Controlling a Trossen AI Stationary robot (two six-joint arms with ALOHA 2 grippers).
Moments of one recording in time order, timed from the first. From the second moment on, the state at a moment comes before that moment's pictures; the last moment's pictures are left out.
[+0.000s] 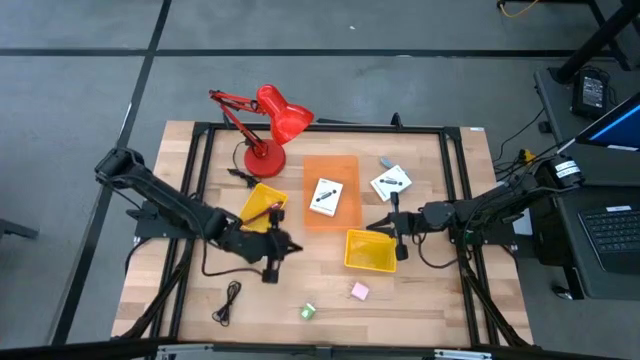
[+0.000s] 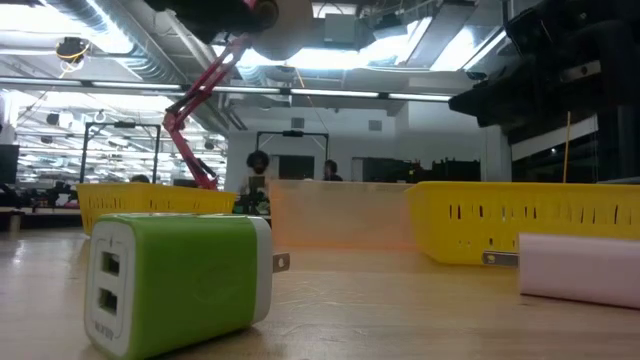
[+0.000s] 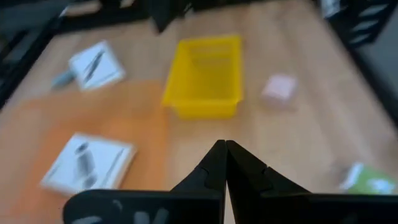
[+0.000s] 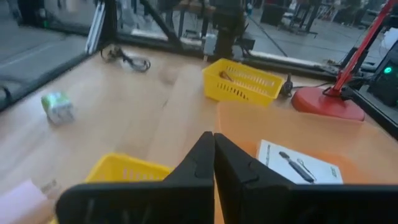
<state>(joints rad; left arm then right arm) -0.46 1.37 0.89 -0.12 -0.44 -0.16 0.25 1.16 0.20 0.77 0.20 -0.10</state>
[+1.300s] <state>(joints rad) -0.52 1.37 0.58 0.47 -0.36 0.05 0.65 1.25 0.76 -0.13 0.48 0.37</state>
